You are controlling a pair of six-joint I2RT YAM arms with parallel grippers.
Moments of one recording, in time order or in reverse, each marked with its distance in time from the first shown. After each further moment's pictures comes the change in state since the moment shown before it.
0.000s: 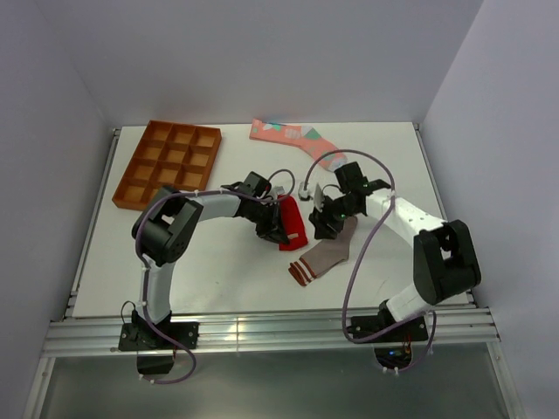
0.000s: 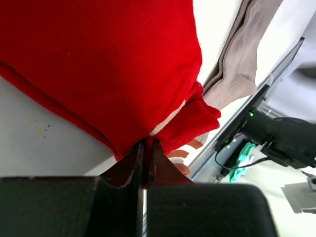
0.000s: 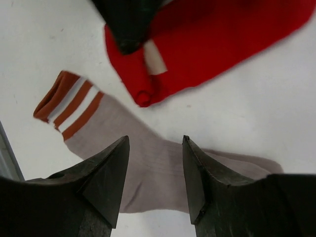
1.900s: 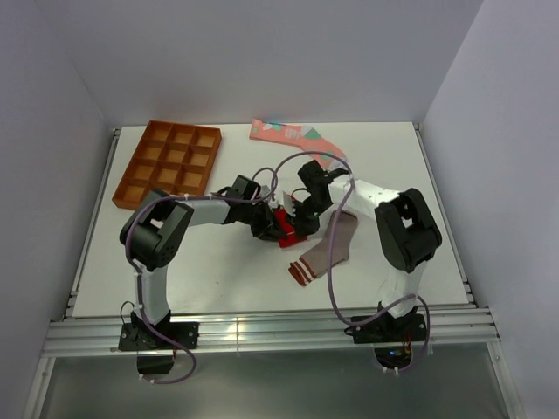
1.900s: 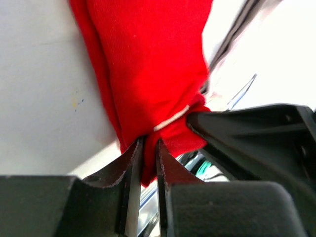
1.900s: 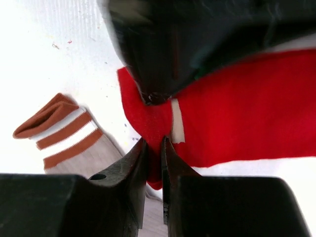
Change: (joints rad) left arm 0.044 -0.063 -0.130 0.168 0.006 -0.264; right arm 0.210 0.253 0.163 -0.055 0.072 -0.177
